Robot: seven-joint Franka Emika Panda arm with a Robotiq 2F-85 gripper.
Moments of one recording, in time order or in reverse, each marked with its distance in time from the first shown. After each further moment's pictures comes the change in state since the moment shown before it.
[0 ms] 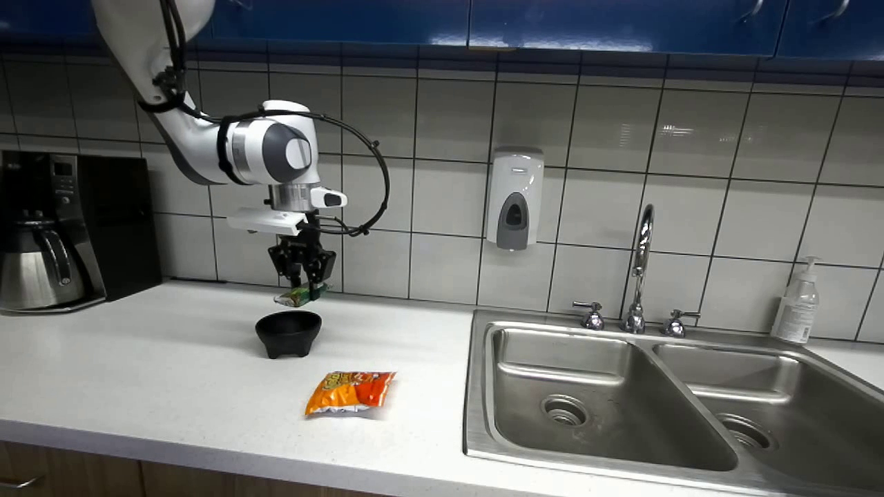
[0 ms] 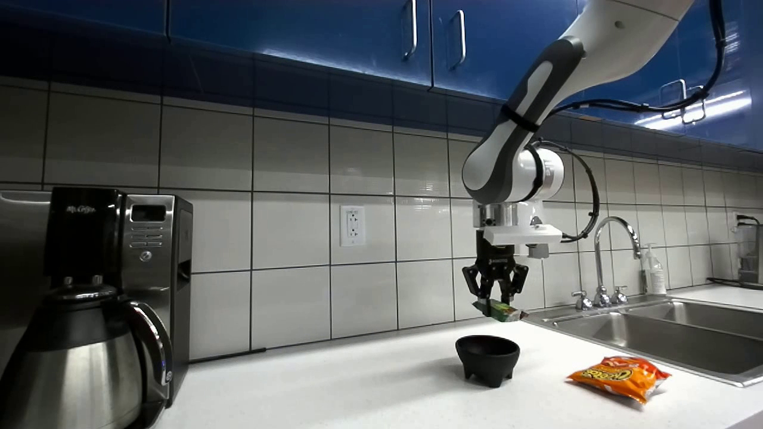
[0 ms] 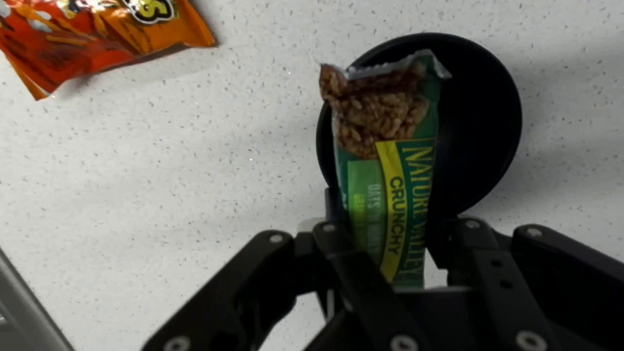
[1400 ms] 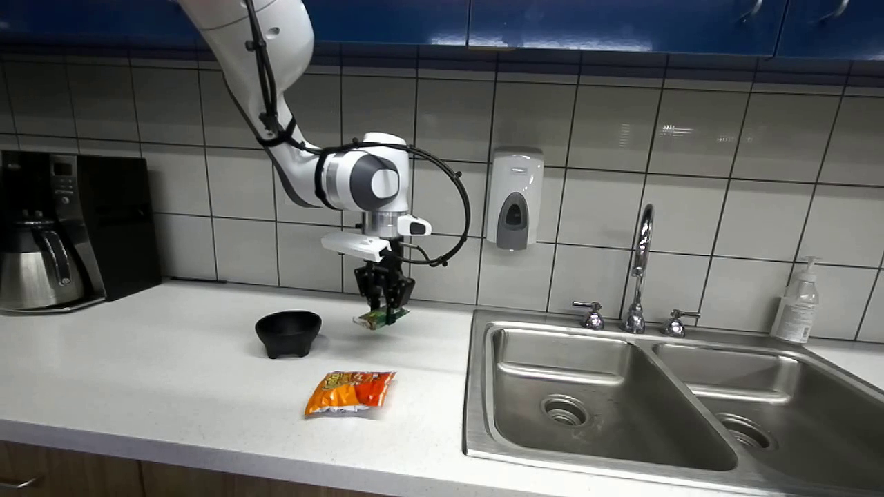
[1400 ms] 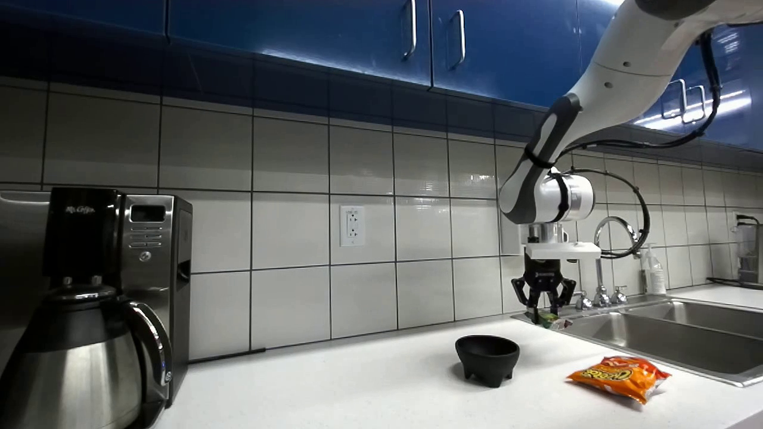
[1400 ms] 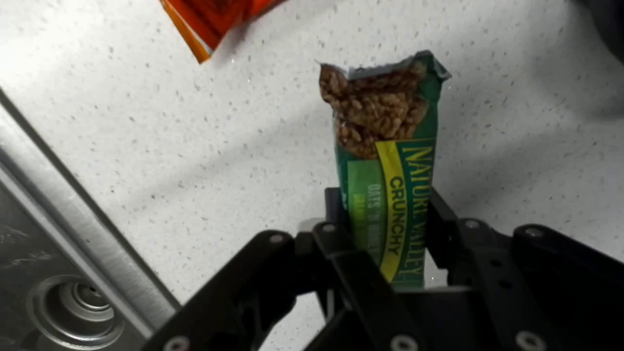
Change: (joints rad) arm -0.185 0.203 -0.083 0.191 0.100 -0.051 -0.077
